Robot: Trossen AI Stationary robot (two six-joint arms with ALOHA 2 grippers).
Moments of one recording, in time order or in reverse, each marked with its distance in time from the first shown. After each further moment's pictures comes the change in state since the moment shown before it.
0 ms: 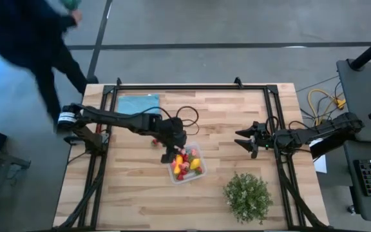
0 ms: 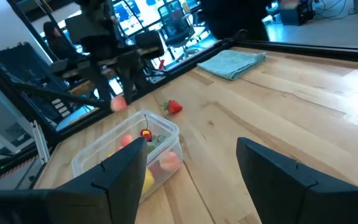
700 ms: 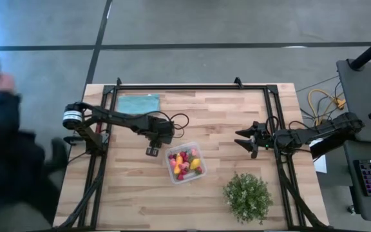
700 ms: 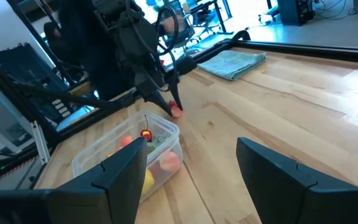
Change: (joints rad) left arm 0.086 0.061 -0.246 -0.120 -0.310 0.249; right arm 0.000 0.000 0.000 0.000 0.000 0.000
